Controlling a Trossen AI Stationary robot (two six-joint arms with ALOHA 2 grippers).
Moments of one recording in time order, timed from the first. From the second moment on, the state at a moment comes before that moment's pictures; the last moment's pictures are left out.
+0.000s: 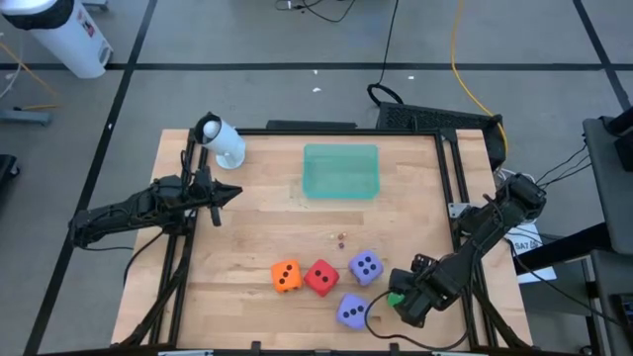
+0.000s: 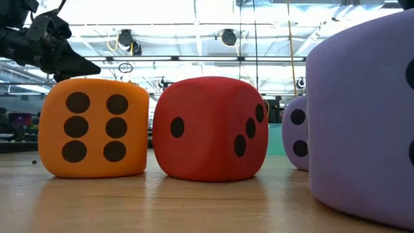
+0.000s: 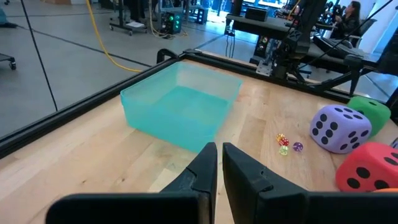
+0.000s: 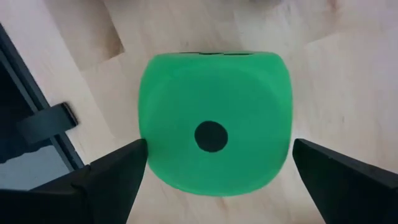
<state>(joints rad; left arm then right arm) 0.21 0.05 0.18 -0.31 -0.08 -0.19 0.78 1.62 1.17 -1.05 0.00 1.11</state>
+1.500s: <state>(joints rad) 0.21 0.05 0.18 -0.31 -0.08 -0.18 0.72 1.50 0.82 -0.66 0.09 1.11</state>
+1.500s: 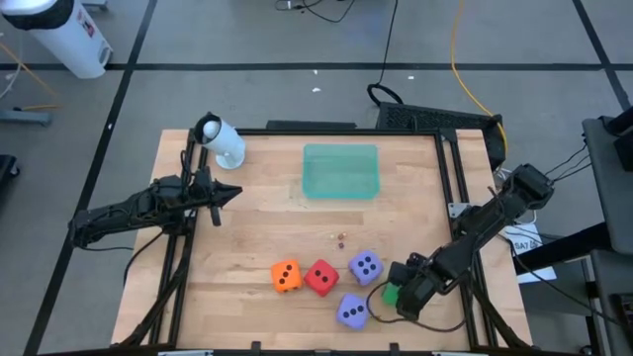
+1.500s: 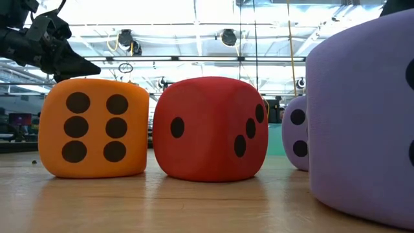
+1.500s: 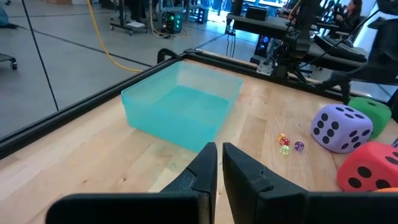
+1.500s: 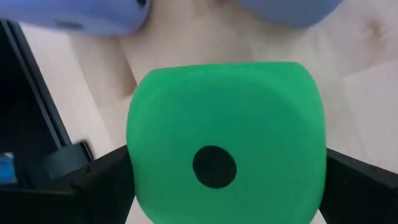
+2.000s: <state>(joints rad) 0.21 0.05 0.18 -0.31 -0.08 -0.19 0.65 1.20 0.82 -0.66 0.20 1.03</state>
